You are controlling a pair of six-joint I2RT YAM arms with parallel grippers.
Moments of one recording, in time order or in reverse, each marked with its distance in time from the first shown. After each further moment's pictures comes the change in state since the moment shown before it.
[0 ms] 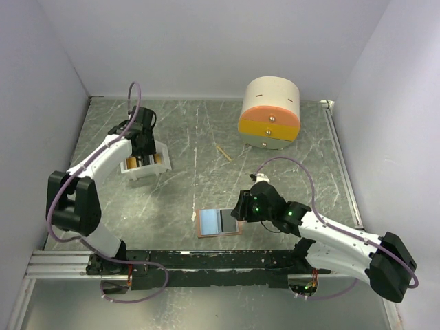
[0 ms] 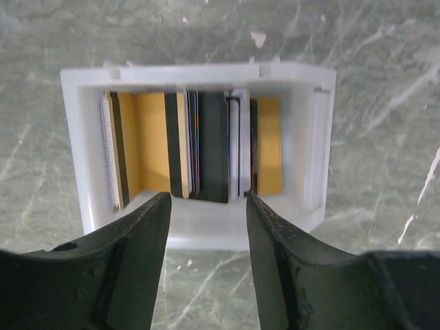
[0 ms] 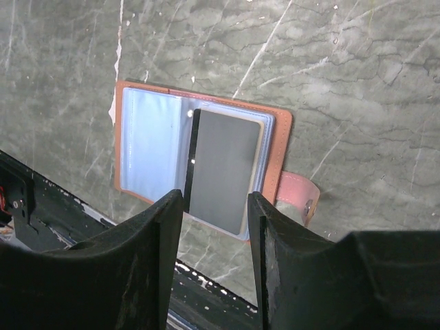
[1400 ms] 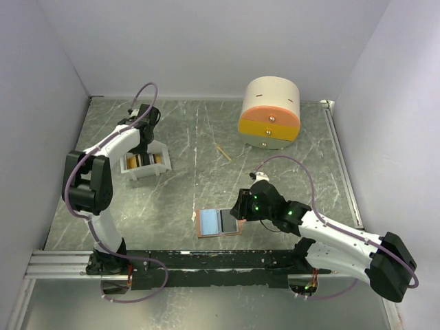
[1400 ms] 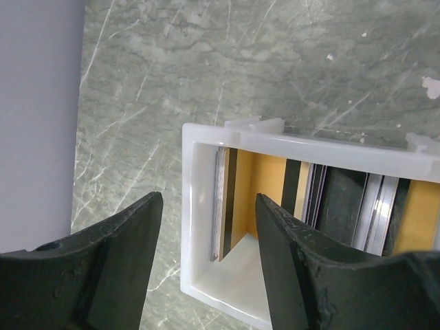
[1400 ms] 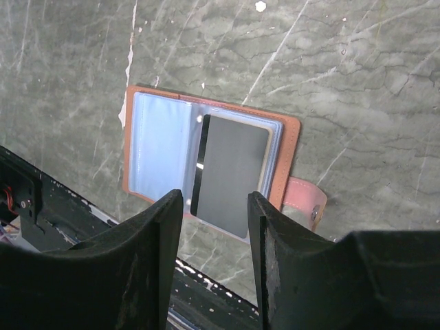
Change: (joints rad) left arm 0.041 0.251 0.167 -0.078 -0.370 0.152; right arm 0.000 0.002 0.014 0.008 -0.004 -0.008
